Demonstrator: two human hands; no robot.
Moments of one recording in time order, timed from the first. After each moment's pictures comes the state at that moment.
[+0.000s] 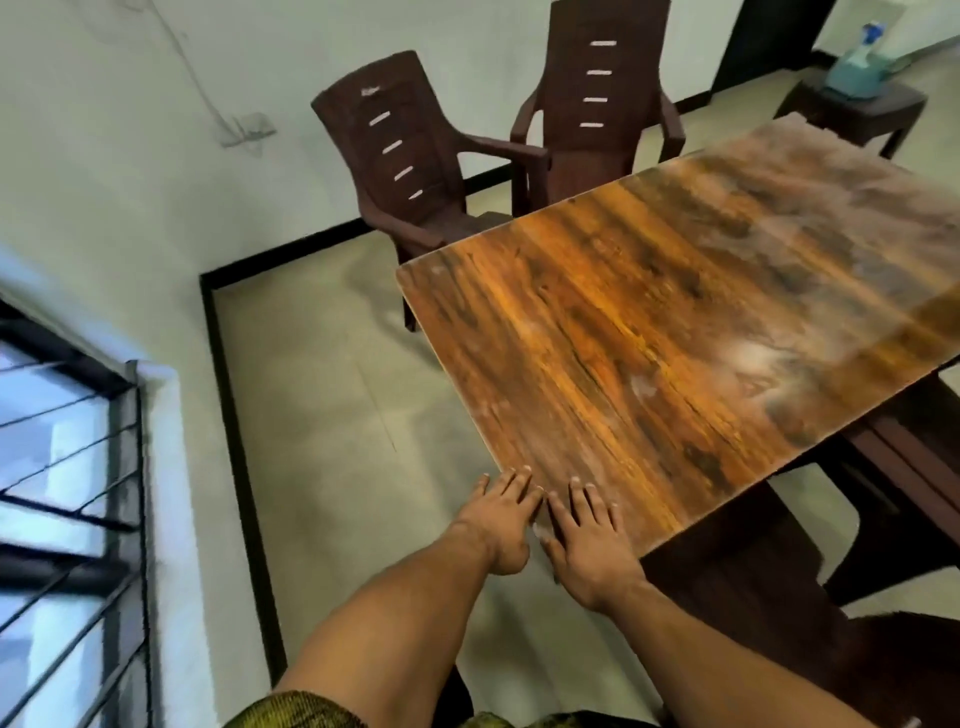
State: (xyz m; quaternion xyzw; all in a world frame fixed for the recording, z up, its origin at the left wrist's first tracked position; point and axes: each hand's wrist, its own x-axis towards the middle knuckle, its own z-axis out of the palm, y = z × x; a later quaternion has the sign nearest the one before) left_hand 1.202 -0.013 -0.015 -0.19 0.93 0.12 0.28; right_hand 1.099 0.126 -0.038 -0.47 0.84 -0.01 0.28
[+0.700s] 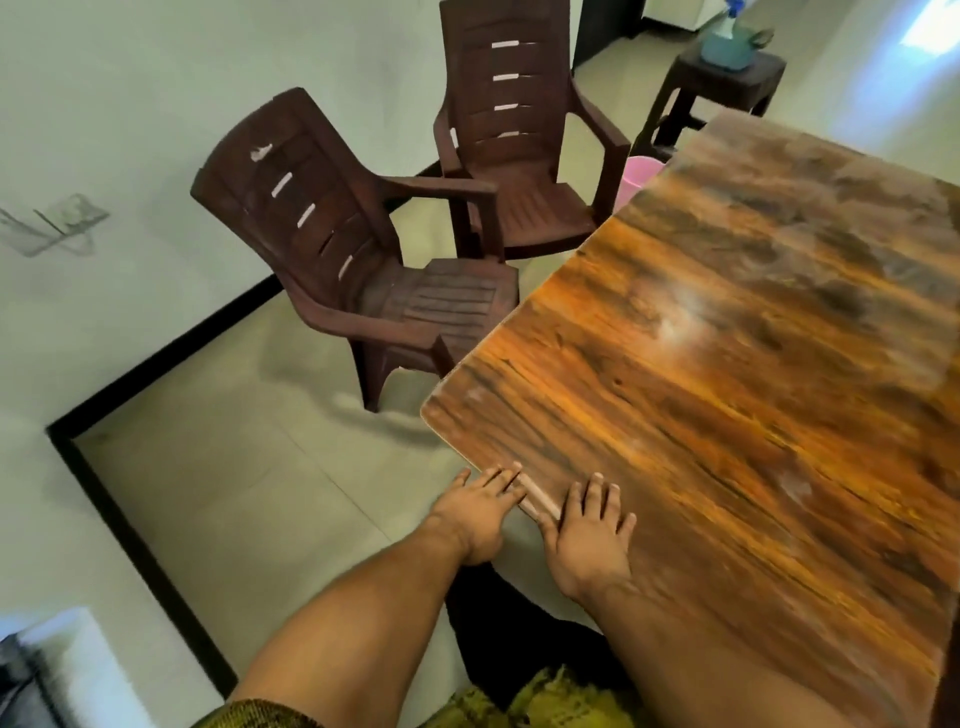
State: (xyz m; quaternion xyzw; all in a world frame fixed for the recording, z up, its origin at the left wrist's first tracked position) left_hand 1.135 -0.445 -0.022 0.03 0.95 0.08 0.30; right_hand 1.090 -0.267 -0.038 -0.16 0.94 -0.06 0.30
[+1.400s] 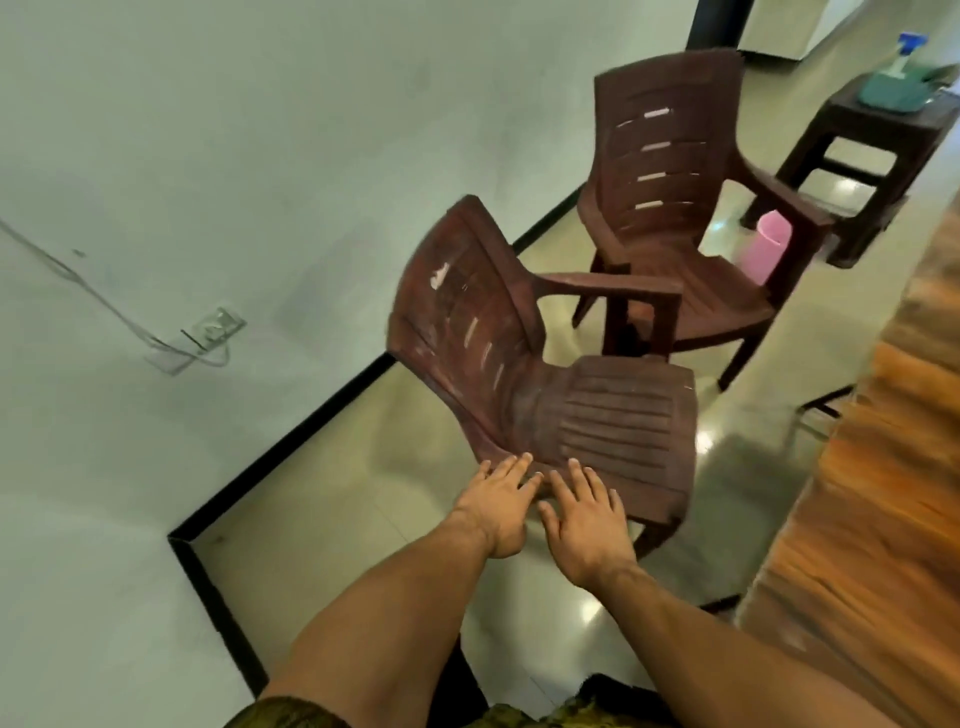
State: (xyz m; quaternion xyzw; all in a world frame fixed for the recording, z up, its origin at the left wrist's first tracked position) left_hand 1.035 -0.901 0.006 -0.03 0.96 0.06 0.26; right_hand 0.990 -0.748 -0.017 -0.28 0.92 -0.13 0.23
